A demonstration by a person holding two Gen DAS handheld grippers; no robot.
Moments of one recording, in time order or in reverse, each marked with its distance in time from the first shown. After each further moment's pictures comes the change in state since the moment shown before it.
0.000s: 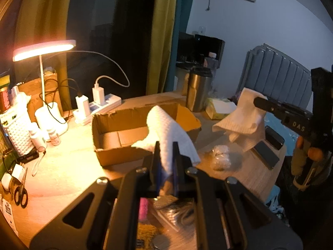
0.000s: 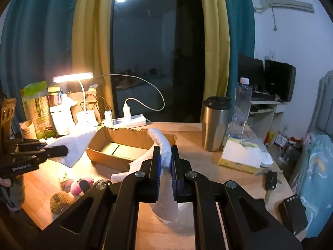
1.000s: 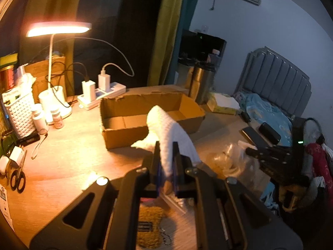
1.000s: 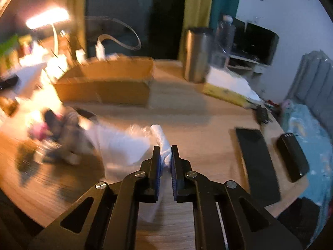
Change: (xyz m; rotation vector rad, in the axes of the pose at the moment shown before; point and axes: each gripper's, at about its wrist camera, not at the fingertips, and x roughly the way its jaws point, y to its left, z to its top) left arm -0.014 0.026 -0.025 -0.060 0.029 -0.028; right arm 0.030 0.013 -0.106 0.019 0.321 -0.213
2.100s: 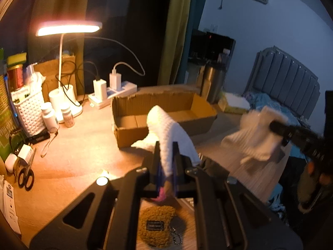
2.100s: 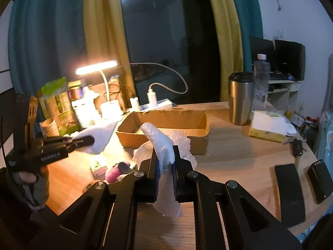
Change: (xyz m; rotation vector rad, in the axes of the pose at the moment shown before) left arm 0.000 0.010 -0.001 -0.009 0.005 0.065; right arm -0.076 0.028 0.049 0.048 -0.257 0.367
